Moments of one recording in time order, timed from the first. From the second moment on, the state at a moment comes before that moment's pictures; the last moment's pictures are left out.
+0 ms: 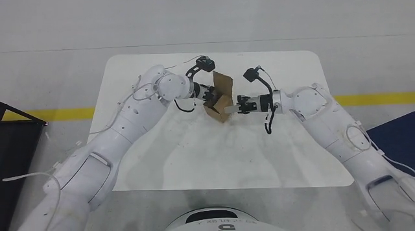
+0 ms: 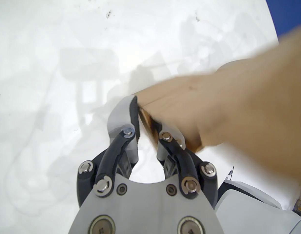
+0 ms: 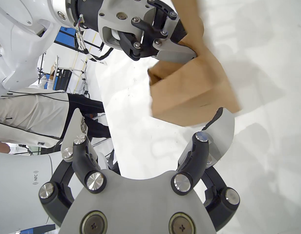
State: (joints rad) left arm 0.68 -1.34 -0.71 -1.04 0.51 -0.25 -0.95; right arm -0.92 -0.97 0.83 -1.29 0.08 -0.51 0.94
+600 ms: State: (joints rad) left arm 0.71 -1.30 -0.79 -1.17 0.63 -0.34 -1.00; right arm -1.03 -0.93 1.01 -1.41 0.13 -0.52 0.83
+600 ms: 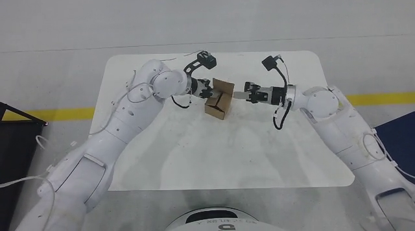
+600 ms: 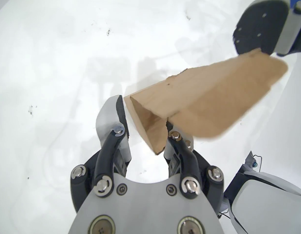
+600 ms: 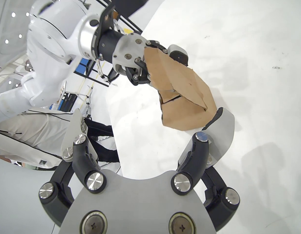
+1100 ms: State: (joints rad) left arm 1.05 -1.16 -1.04 -1.54 0.70 -0.42 -1.20; right arm -0.94 -1.00 0.90 -1.34 0.11 -0.54 0.71
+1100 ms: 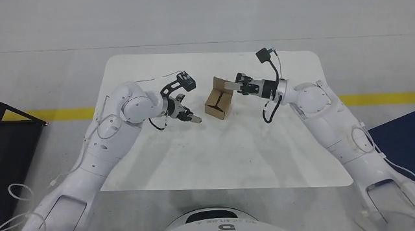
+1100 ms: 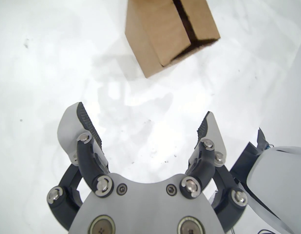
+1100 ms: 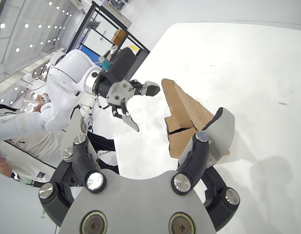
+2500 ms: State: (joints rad) left arm 0.86 -1.20 -0.91 -1.27 0.65 -0.42 -0.98; right arm -0.77 -1.10 0.72 -1.12 0.17 -0.57 1.00
